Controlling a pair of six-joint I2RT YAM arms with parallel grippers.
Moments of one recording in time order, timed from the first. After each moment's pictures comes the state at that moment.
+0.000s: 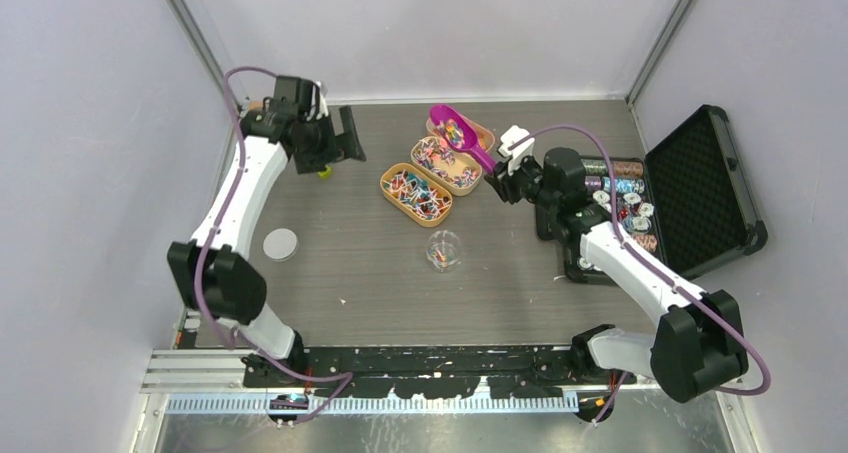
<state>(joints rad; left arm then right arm) -0.19 1.67 1.74 -0.96 0.19 -0.40 0.36 1.22 0.82 0.13 -0.30 -0.28</state>
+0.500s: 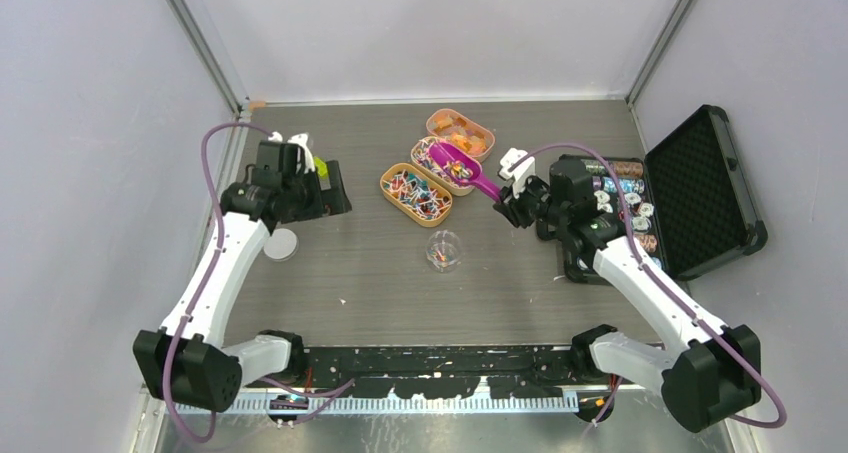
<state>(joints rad) -0.19 1.19 1.19 -0.85 0.10 -0.34 0.37 1.09 0.80 -0.16 -0.35 -0.36</state>
